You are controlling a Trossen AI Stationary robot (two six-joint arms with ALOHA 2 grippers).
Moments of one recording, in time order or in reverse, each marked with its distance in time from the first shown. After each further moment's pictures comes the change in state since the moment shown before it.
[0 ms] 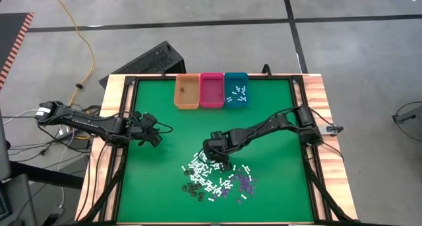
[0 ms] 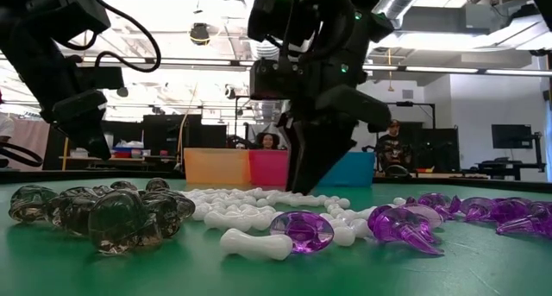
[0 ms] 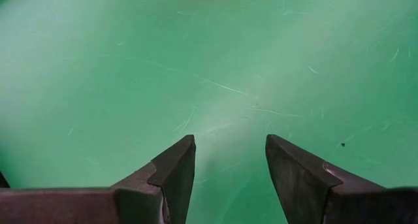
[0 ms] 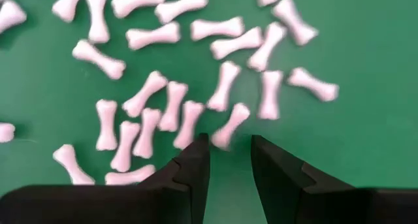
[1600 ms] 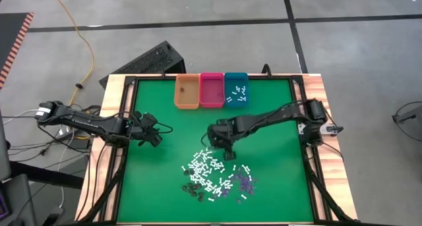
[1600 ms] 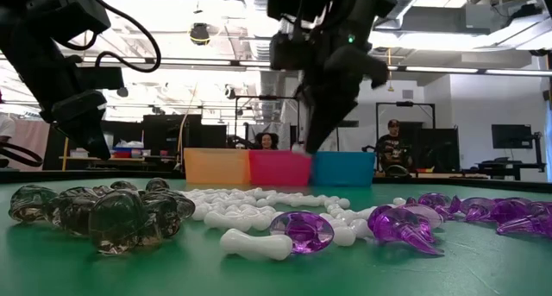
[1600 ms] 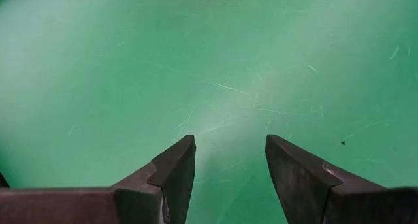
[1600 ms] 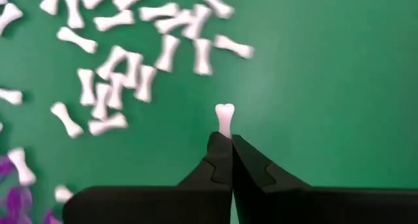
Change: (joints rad) left arm 0.000 0.000 0.000 -0.001 0.002 0.007; right arm -0.086 -0.150 -0.001 -0.157 0.001 0.003
